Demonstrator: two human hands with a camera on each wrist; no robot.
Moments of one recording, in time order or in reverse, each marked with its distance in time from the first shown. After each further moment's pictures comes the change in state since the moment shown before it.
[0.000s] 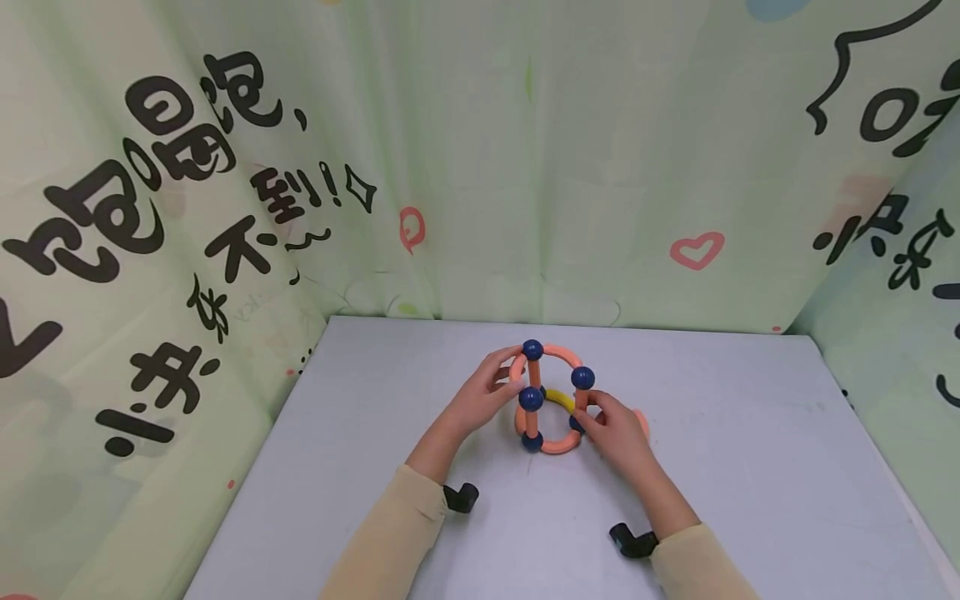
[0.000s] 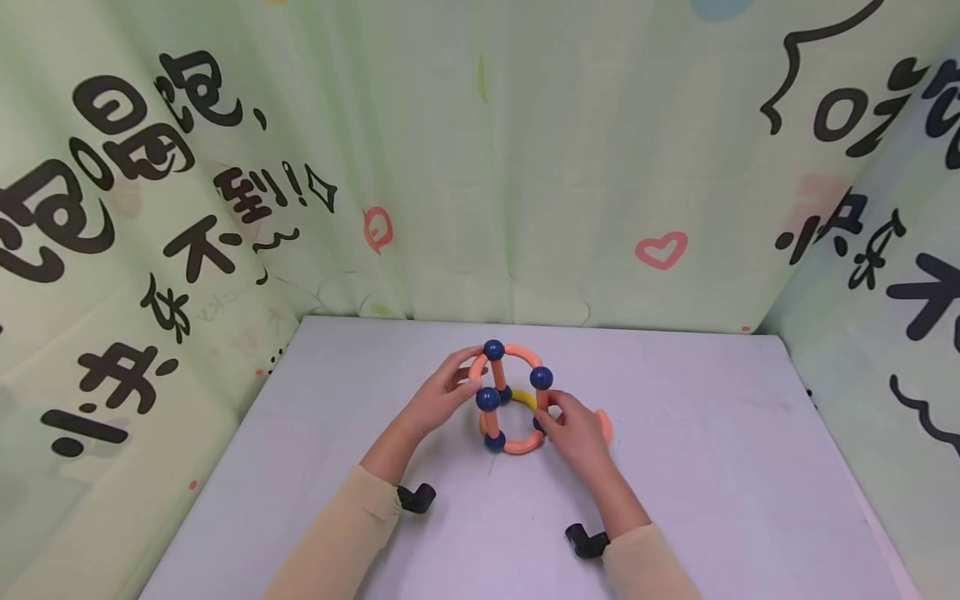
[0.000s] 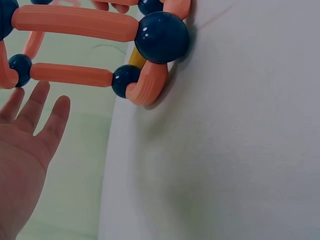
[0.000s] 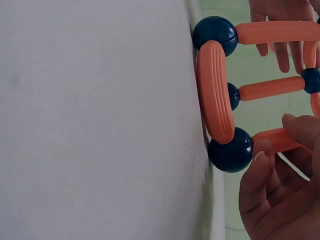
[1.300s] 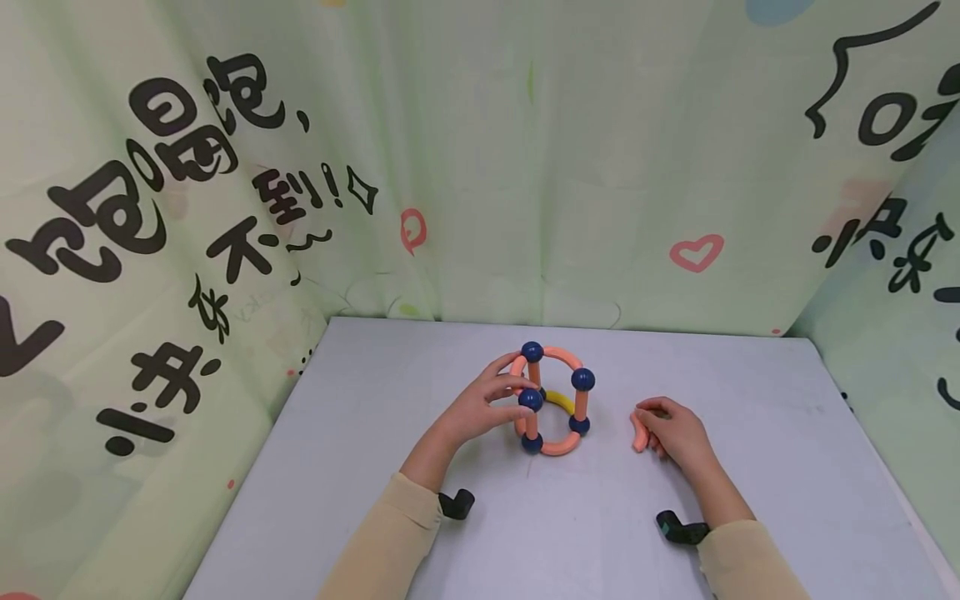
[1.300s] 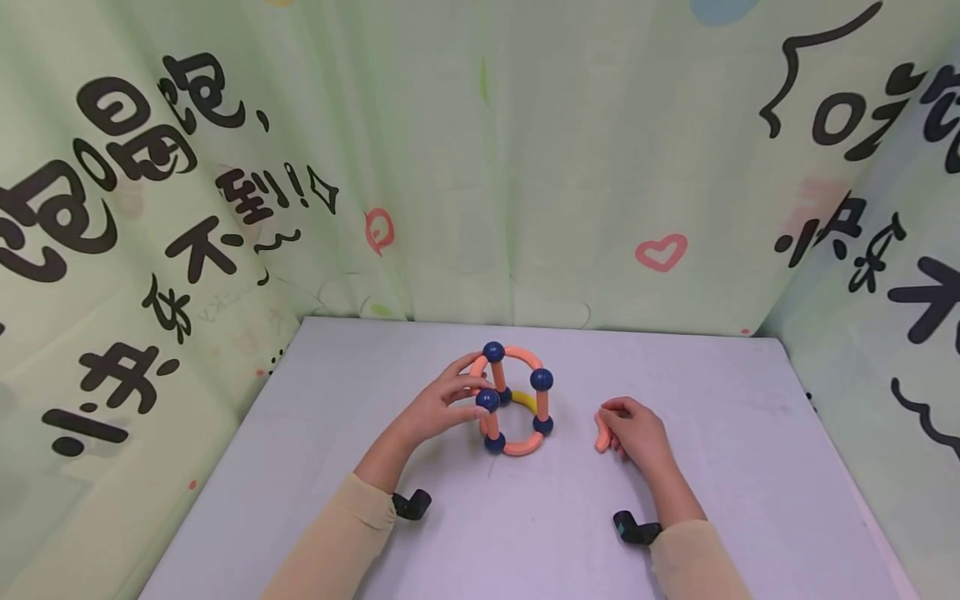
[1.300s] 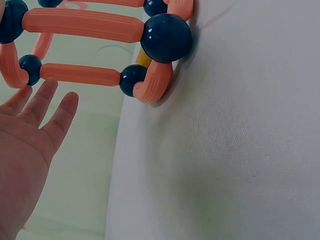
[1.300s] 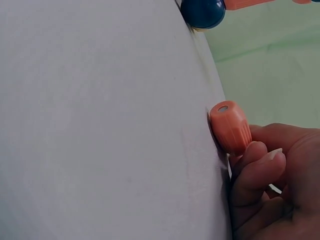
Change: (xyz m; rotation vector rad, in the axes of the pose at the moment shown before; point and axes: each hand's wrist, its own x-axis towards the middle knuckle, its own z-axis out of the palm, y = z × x) left_hand -0.010 -0.001 0.001 0.130 -0.045 0.024; right_hand 0.013 0.079 -0.055 0.160 0.006 0.285
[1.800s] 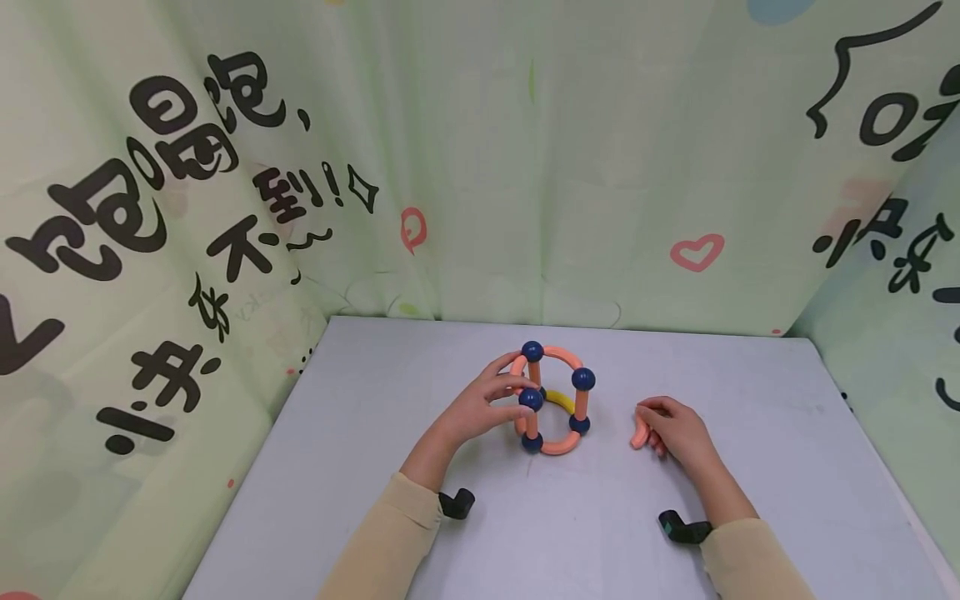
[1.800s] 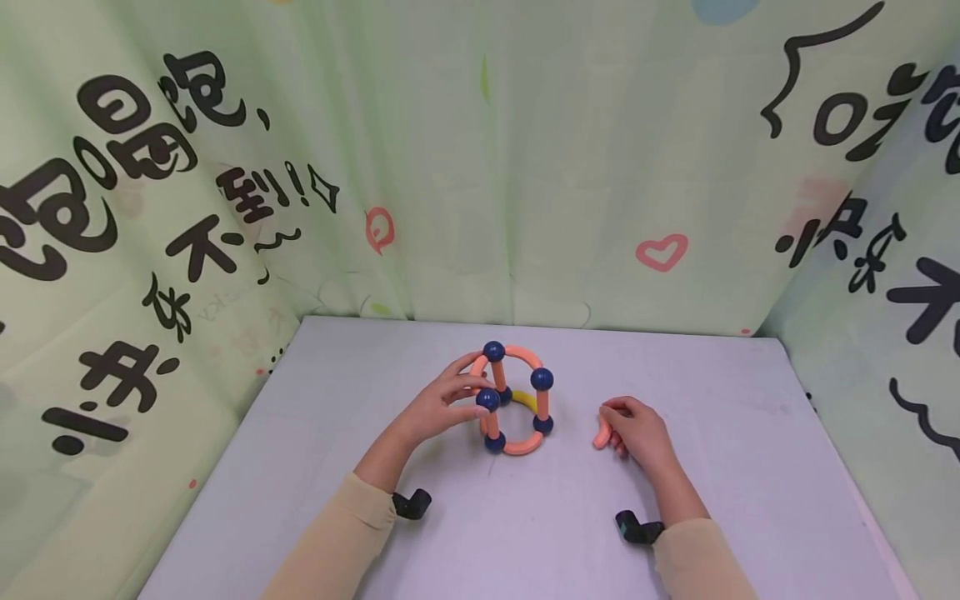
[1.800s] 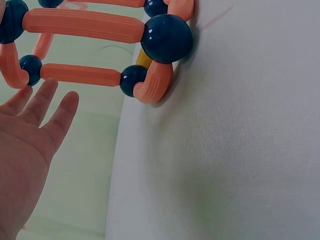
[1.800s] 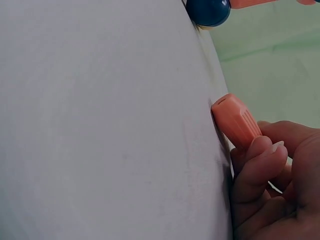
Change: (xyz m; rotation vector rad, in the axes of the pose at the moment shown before) left_hand -0.001 0.001 0.000 0.003 -0.005 -0.004; right_hand 0.000 0.000 -0.003 0.030 -0.019 0.003
